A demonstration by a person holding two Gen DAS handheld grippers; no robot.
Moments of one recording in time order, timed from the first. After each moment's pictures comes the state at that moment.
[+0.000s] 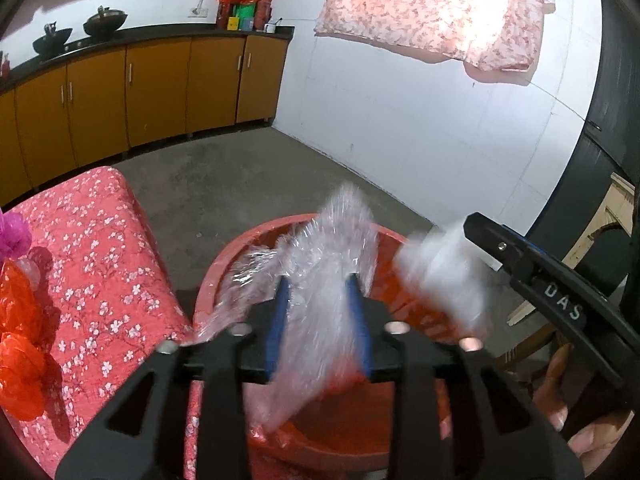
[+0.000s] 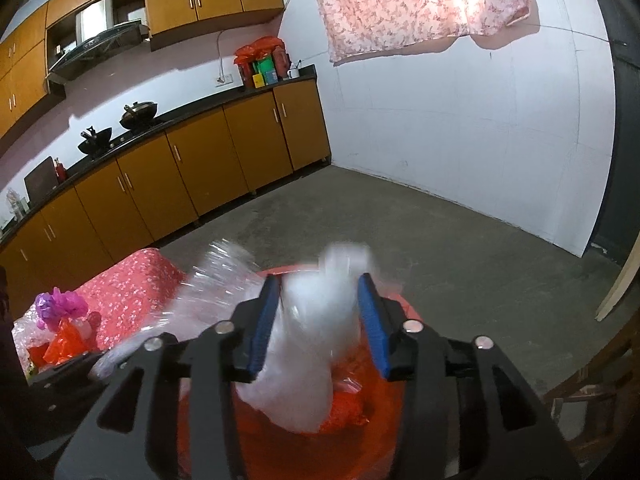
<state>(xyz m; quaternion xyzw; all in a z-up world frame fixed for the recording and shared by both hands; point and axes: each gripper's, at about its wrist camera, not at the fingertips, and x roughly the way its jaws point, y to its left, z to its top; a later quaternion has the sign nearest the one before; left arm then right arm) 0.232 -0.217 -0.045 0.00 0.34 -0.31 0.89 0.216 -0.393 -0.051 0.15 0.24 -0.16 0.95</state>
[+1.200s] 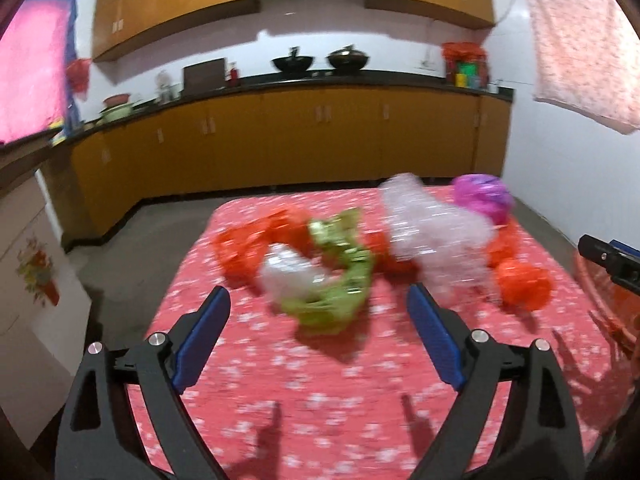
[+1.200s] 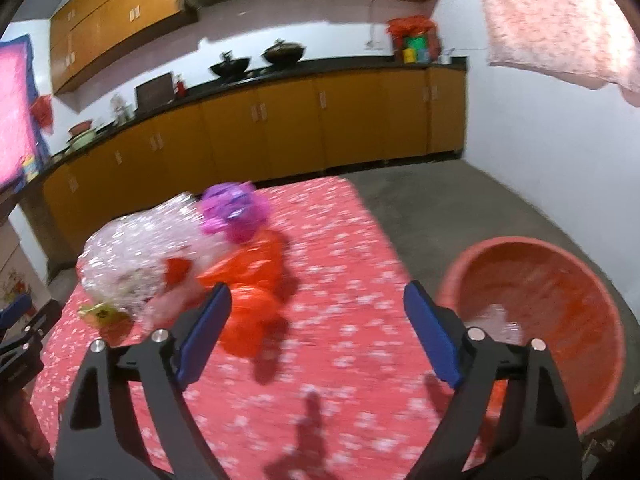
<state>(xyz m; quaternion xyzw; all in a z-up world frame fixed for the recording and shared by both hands) 0.141 0.125 -0.036 0.00 0.26 0.09 0.96 0.256 -0.116 -0.058 0.04 0.29 0.06 0.95</state>
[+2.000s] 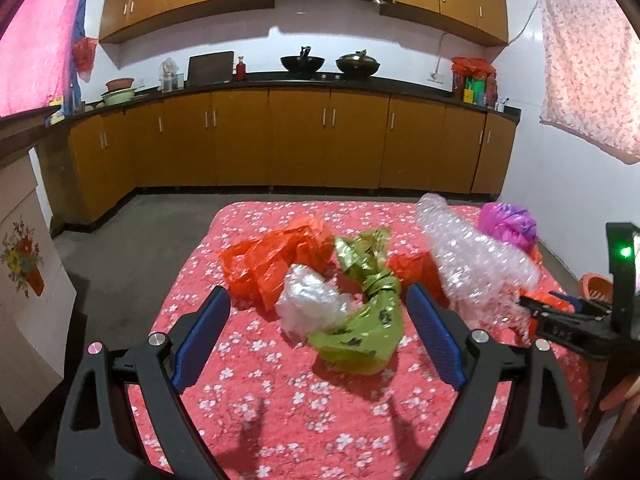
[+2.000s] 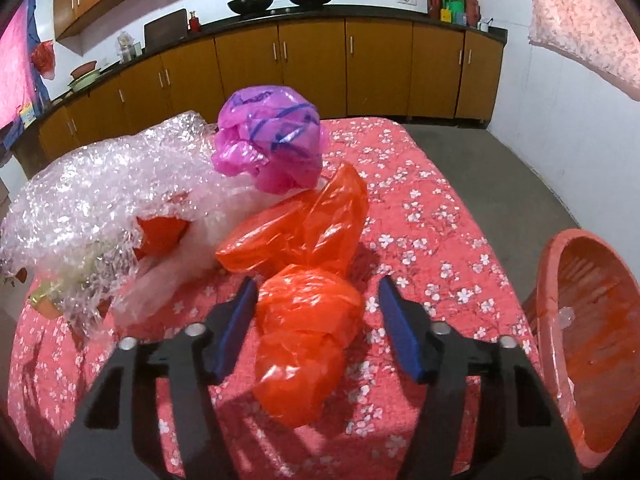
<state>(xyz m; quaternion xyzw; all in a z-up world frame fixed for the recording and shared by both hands) 0.162 0.155 -0.031 -0.04 0.25 0.07 0.96 0.325 -0.061 -0.106 -0.01 0.38 0.08 0.92</state>
